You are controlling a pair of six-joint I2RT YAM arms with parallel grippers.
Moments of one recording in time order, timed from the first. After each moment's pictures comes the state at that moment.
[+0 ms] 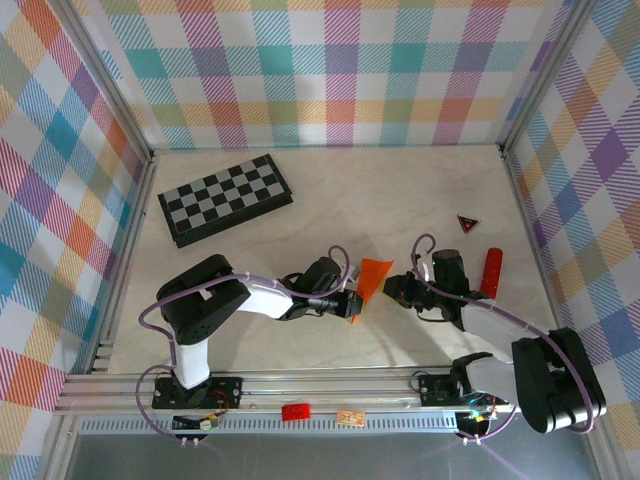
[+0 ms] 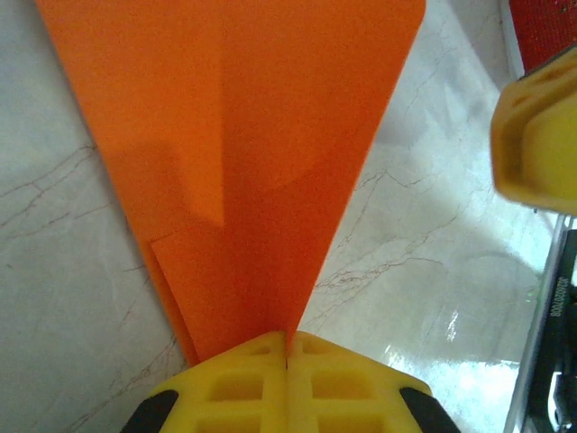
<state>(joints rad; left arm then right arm) -0.92 1.87 0.78 0.38 0.38 -0.66 0.26 1.18 0.31 0.08 -0.72 0.77</state>
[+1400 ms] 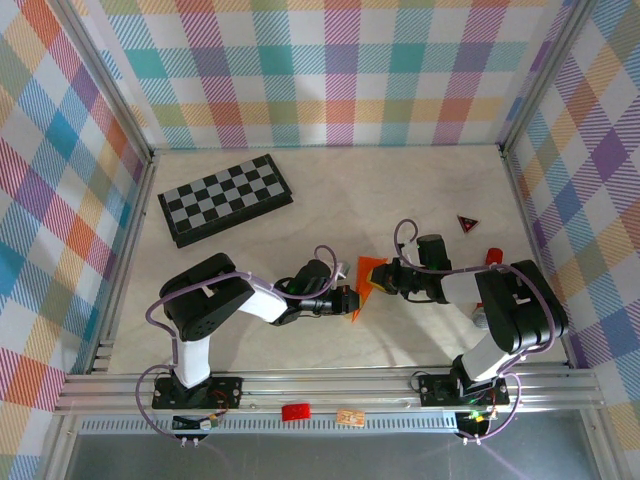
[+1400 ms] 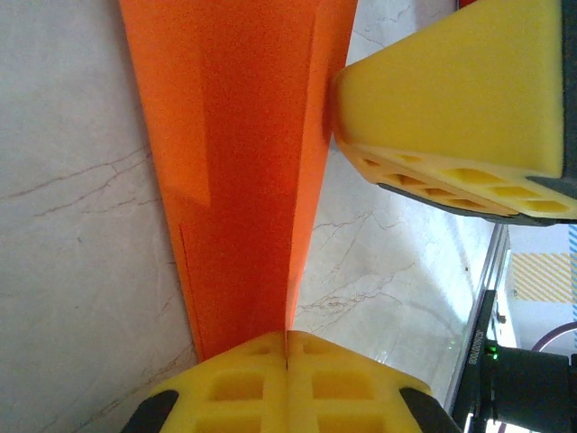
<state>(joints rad) -0.89 1.89 0.69 0.61 0.40 -0.91 0.28 1.58 0.47 0.30 -0.83 0.81</state>
